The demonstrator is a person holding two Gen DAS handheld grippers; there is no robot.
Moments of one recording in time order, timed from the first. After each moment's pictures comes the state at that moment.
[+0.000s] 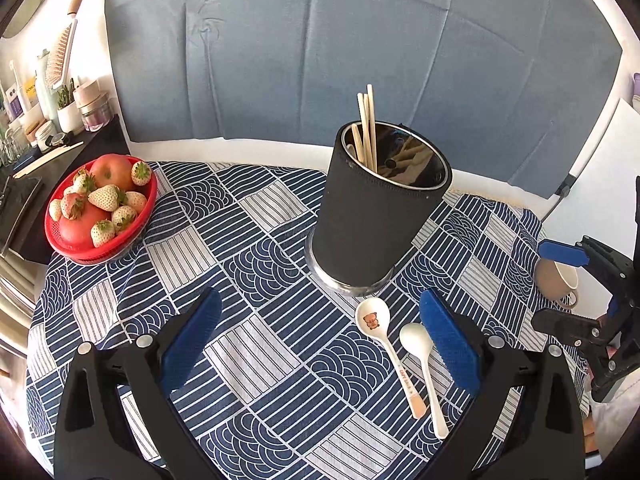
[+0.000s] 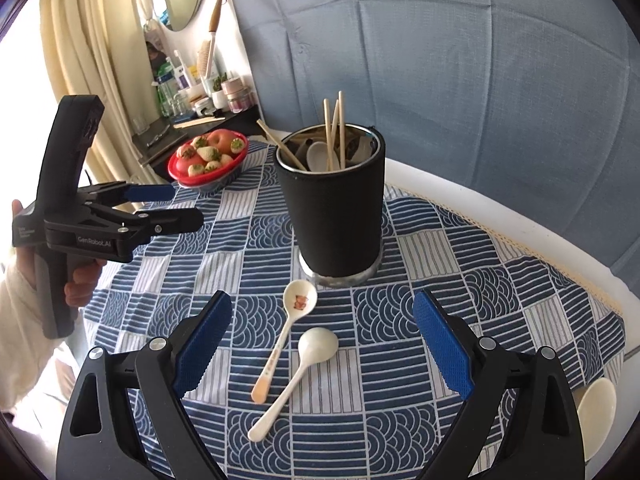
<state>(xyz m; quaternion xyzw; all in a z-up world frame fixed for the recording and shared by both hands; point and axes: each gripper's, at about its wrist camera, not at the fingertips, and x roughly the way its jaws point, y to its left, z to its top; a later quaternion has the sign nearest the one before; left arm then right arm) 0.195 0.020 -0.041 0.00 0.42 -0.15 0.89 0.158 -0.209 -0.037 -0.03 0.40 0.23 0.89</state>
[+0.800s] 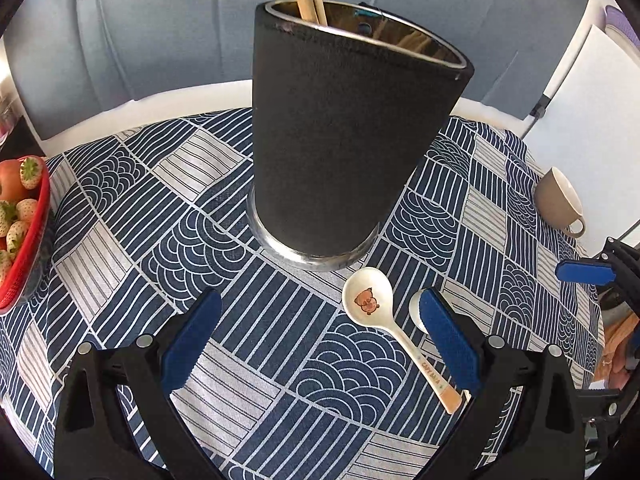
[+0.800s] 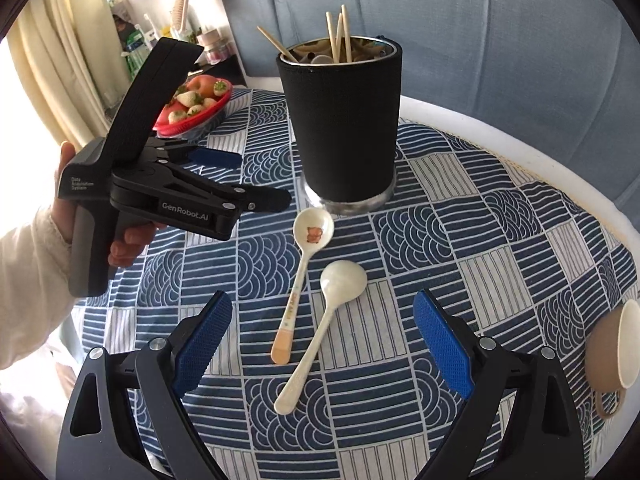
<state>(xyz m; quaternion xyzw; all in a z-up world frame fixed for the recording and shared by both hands) 0.247 -0.016 -0.123 0.07 0.49 -0.27 0.83 0.138 -0.171 -0.089 -0.02 0.48 0.17 0.86</state>
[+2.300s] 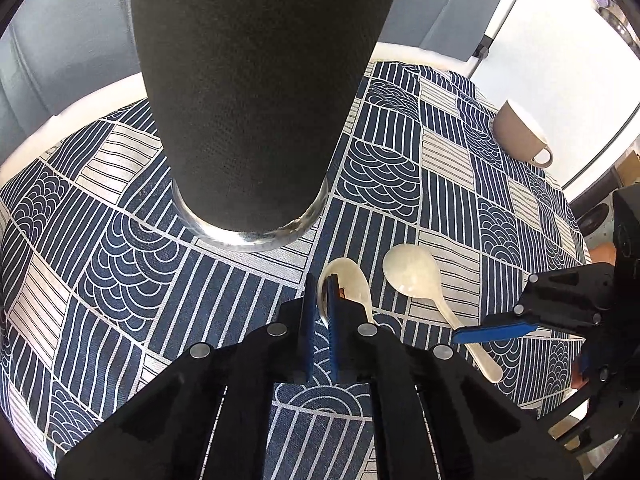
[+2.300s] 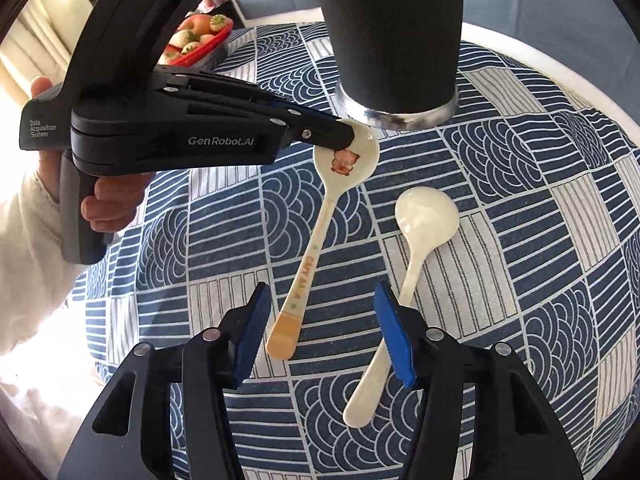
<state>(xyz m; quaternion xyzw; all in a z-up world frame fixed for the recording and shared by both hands) 0.245 -0.034 -0.151 0.11 0.51 -0.38 0.77 0.145 -0.119 -0.157 0.02 0.56 0.18 0.81</state>
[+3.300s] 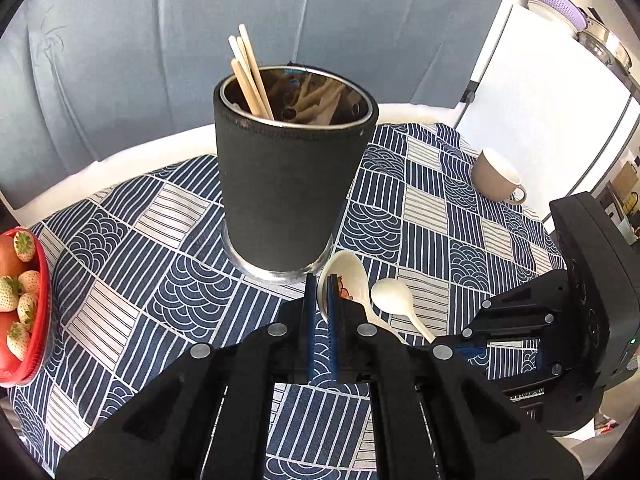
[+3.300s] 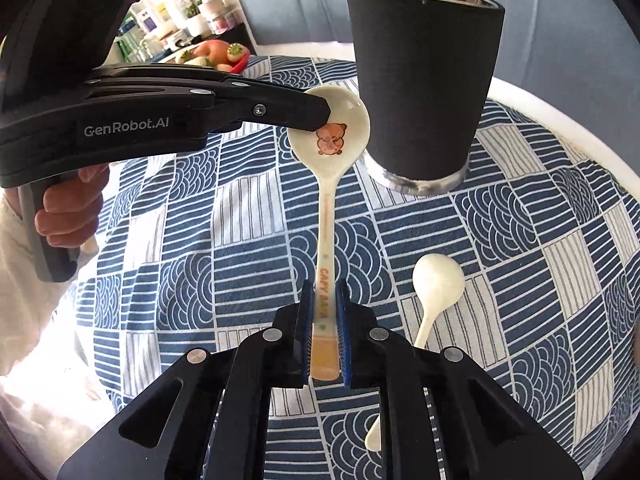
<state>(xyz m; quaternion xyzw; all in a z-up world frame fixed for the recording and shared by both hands) 0.234 0.001 -0.075 0.10 0.44 -0.38 0.81 0.161 -0.096 -0.117 0.00 0.52 0.18 0.84</state>
